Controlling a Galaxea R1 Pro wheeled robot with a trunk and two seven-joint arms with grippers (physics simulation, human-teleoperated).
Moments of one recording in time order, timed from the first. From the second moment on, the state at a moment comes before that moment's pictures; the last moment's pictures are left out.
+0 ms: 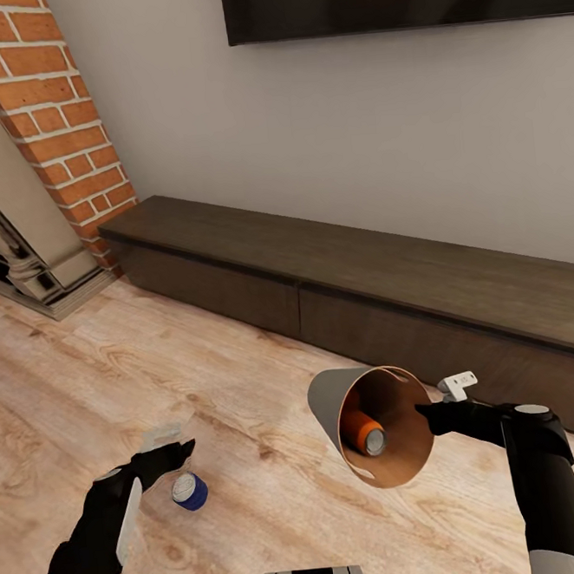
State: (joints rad) left arm -0.44 0.03 0.28 -1.07 -0.05 0.52 -0.21; right arm -0.45 0.04 -0.45 -1.49 0.66 0.70 1.01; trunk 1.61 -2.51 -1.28
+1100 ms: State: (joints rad) left arm -0.56 0.03 0.27 -1.01 -0.05 0.77 -0.08; right arm -0.48 0.04 -0.39 -1.51 0.70 0.78 1.01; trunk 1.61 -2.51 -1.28
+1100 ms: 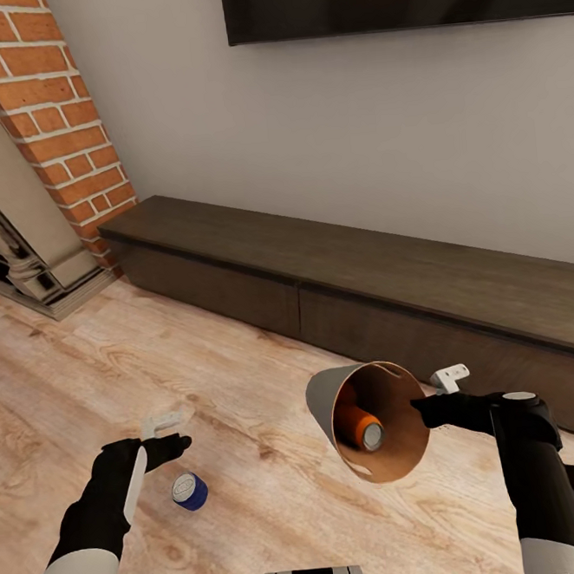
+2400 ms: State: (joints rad) left arm -0.56 0.03 0.26 -1.01 -0.05 0.77 -0.08; right arm -0.52 0.03 -0.27 -1.58 0.71 0.91 1.01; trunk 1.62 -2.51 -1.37
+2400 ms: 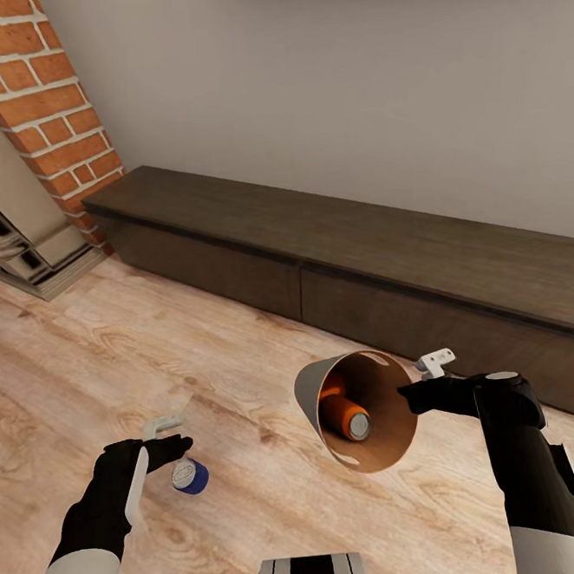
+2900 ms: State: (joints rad) left arm -0.56 0.03 0.26 -1.01 -0.05 0.77 -0.08; right arm -0.52 0.03 -0.27 -1.58 0.72 0.91 1.01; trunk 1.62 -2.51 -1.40
